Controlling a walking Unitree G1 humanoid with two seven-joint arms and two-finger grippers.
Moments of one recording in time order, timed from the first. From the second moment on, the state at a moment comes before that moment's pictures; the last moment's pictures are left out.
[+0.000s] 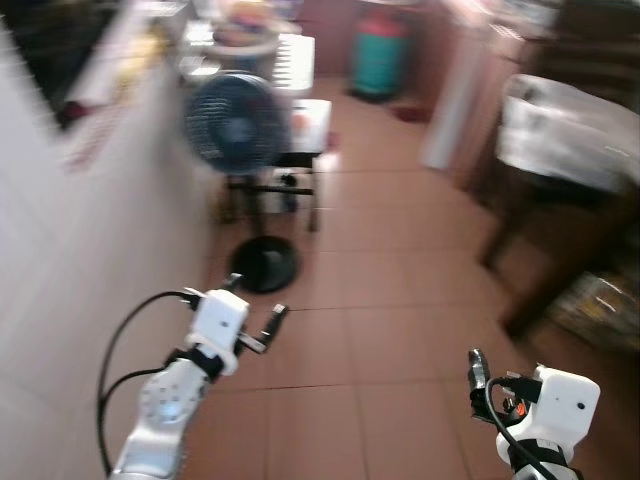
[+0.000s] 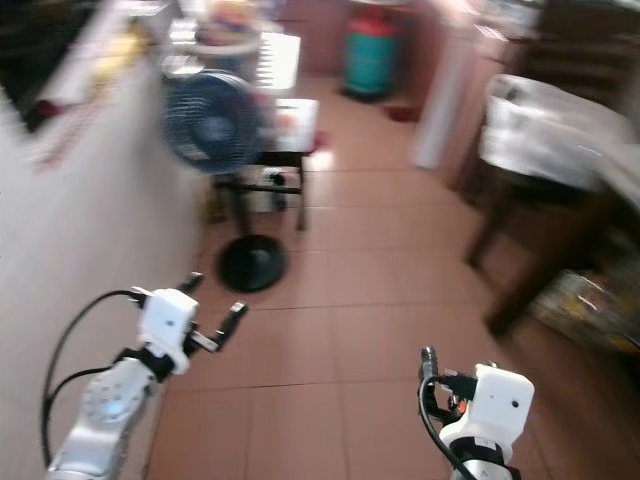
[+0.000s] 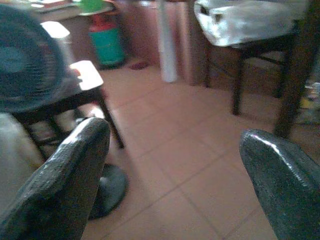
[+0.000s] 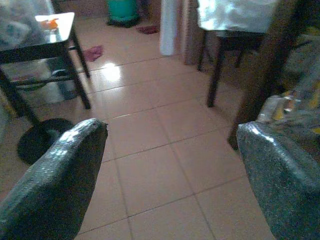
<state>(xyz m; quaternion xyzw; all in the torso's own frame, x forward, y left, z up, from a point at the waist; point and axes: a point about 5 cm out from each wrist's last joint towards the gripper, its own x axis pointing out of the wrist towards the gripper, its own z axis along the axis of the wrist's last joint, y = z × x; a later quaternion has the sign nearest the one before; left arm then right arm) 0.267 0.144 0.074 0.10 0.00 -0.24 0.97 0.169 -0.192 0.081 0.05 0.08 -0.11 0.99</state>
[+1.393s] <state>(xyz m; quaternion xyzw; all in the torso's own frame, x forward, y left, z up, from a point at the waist) 0.283 0.137 0.079 0.12 0.02 -0.18 0.98 0.178 -0.180 0.105 0.05 0.05 -0.06 1.00</state>
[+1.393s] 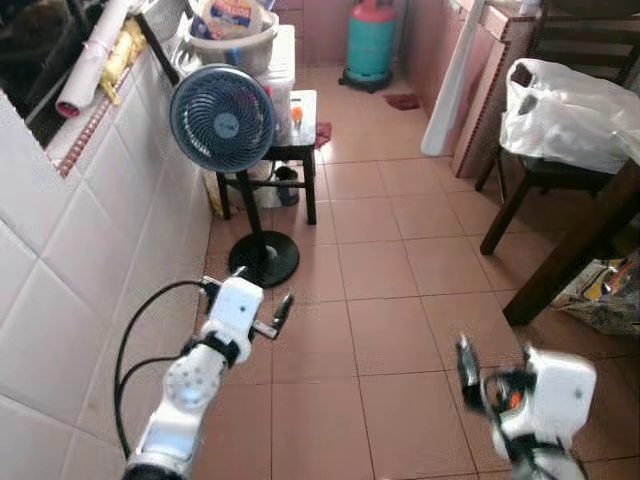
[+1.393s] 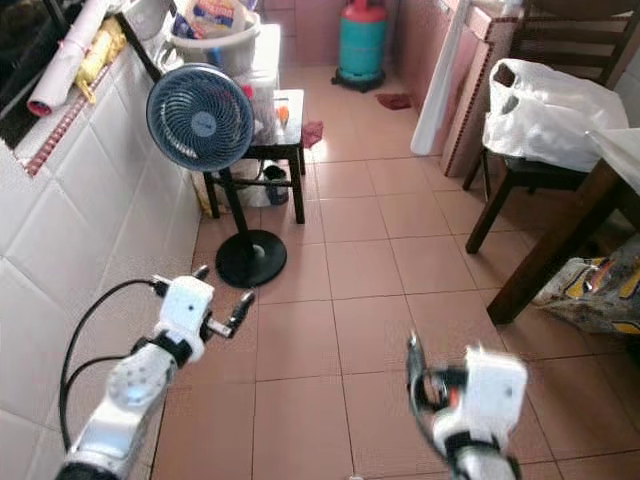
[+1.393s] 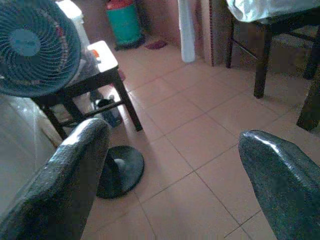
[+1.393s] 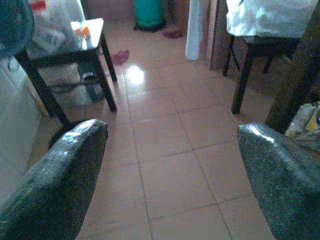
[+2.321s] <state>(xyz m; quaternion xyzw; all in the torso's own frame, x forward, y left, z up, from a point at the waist) 0.308 0.127 0.092 0.08 0.03 -0.17 0.98 0.186 -0.181 0.109 0.06 0.05 -0.09 0.99</state>
